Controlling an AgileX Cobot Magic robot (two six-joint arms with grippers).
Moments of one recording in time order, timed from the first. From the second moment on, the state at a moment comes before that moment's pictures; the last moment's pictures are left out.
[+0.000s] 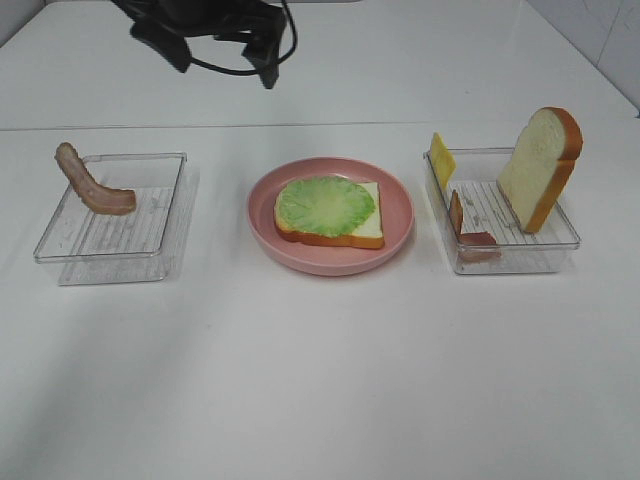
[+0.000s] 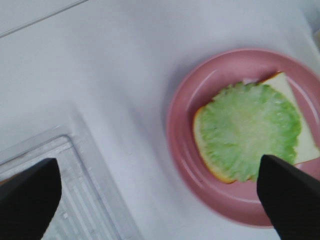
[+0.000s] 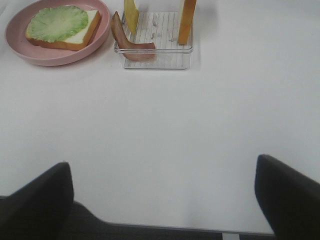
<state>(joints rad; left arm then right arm) -0.40 2.29 -2.31 0.03 1.21 -0.05 0.06 0.00 -0.46 0.02 1.11 -0.04</state>
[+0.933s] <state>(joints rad) -0.04 2.32 -2.08 0.02 1.22 -0.03 0.06 0.00 -0.46 0.02 1.11 -0.04</state>
